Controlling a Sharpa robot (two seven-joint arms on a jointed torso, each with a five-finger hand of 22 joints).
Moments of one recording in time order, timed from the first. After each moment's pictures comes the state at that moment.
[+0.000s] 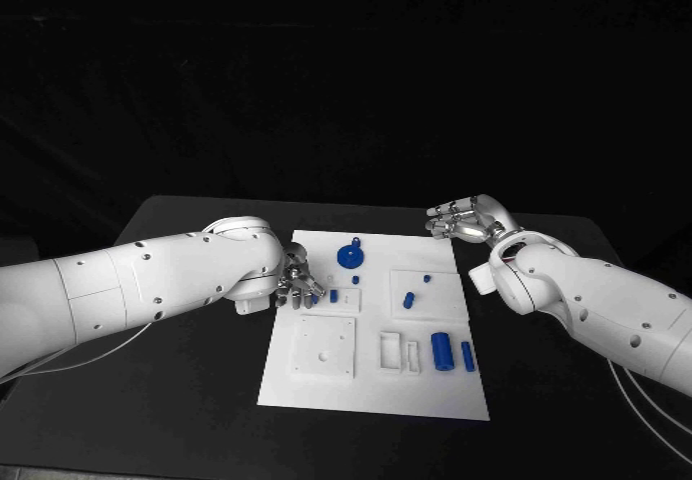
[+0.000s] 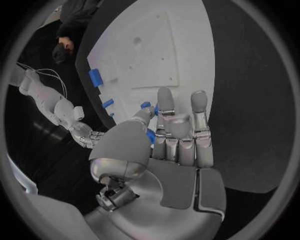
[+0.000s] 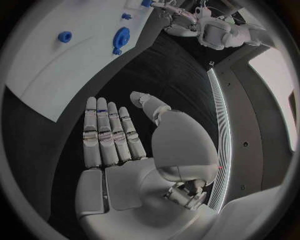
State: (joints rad) left arm 1.43 -0.58 -0.24 1.31 -0.97 0.12 -0.59; left_hand 1.11 0.08 0.13 0.01 0.56 1.28 -0.01 0.13 0.54 1.46 -0.06 0.56 0.27 1.42 -0.12 1.25 0.56 0.05 1.26 -0.11 0.47 1.31; right arm 1.01 -0.72 0.30 1.24 -0.85 -0.42 0.06; right_hand 1.20 -0.12 0.45 -0.20 0.48 0.98 0.16 0.06 0.06 1.08 0.15 0.06 0.06 1.13 0.13 0.06 0.06 0.13 1.06 0.14 0.07 0.07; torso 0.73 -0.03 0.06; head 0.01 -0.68
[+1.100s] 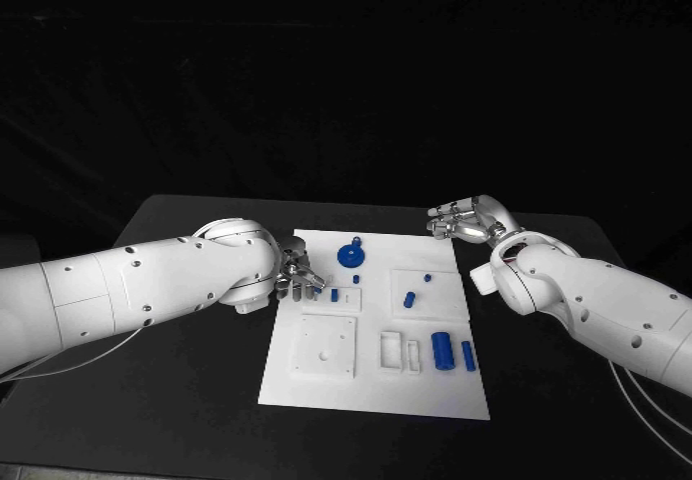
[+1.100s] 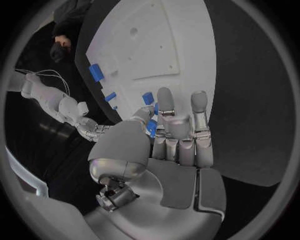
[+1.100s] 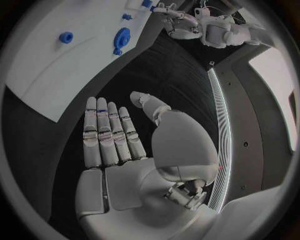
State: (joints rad) left arm 1.42 -0.62 -0.24 1.36 -1.03 0.02 -0.53; left_hand 1.11 0.07 0.14 0.01 0.58 1.29 -0.01 0.12 0.54 1.47 -0.06 0.57 0.27 1.42 -0.12 1.25 0.58 0.05 1.26 -0.11 0.48 1.31; right arm 1.00 -0.72 0.30 1.24 -0.85 -0.42 0.06; right_hand 1.20 -0.12 0.45 -0.20 0.48 0.98 0.16 0.06 0.06 1.08 0.15 0.06 0.06 1.13 0.13 0.06 0.06 0.13 1.06 0.14 0.07 0.07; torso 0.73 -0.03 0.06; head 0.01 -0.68
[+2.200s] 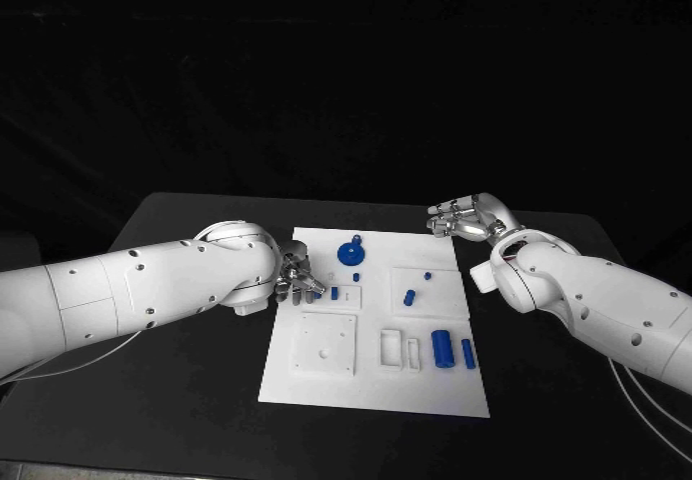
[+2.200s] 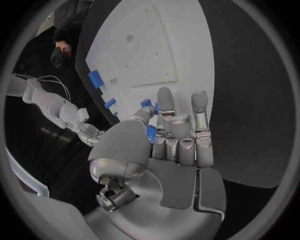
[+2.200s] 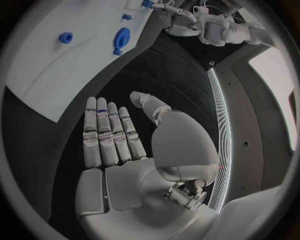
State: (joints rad) left arm 1.41 -0.62 -0.24 1.34 -1.06 0.05 -0.50; left_hand 1.12 0.07 0.14 0.01 0.57 1.29 -0.01 0.11 0.54 1.47 -0.06 0.57 0.27 1.42 -0.12 1.25 0.58 0.05 1.26 -0.10 0.48 1.31; right arm 1.00 -0.72 0.30 1.24 -0.85 -0.42 0.06; right_hand 1.20 -0.12 0.45 -0.20 0.48 0.98 0.16 0.06 0.06 1.08 0.14 0.06 0.06 1.13 0.13 0.06 0.06 0.13 1.06 0.14 0.07 0.07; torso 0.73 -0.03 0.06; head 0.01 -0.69
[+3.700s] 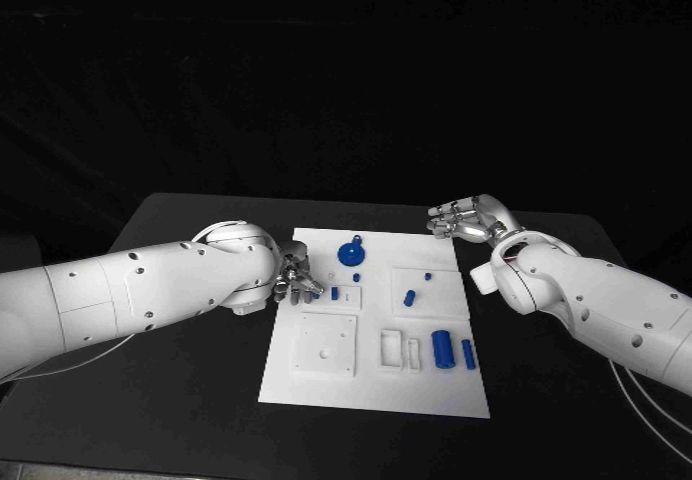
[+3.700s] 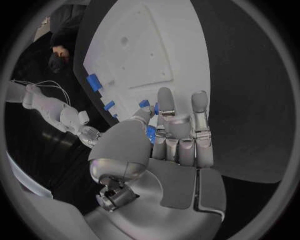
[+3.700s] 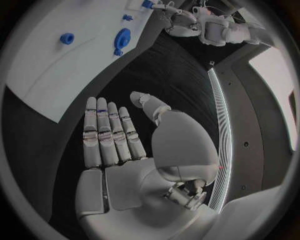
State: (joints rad) left arm 1.40 -0.62 -0.24 1.35 -1.11 0.06 -0.49; left_hand 1.13 0.07 0.14 0.01 0.56 1.30 -0.01 0.11 0.54 1.47 -0.06 0.57 0.27 1.42 -0.12 1.25 0.57 0.05 1.26 -0.10 0.48 1.31; right arm 1.00 -0.72 0.30 1.24 -0.85 -0.42 0.06; right_hand 1.20 -0.12 0.45 -0.20 0.48 0.98 0.16 0.06 0.06 1.08 0.14 0.06 0.06 1.13 0.13 0.06 0.06 0.13 1.06 0.14 0.07 0.07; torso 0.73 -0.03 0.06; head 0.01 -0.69
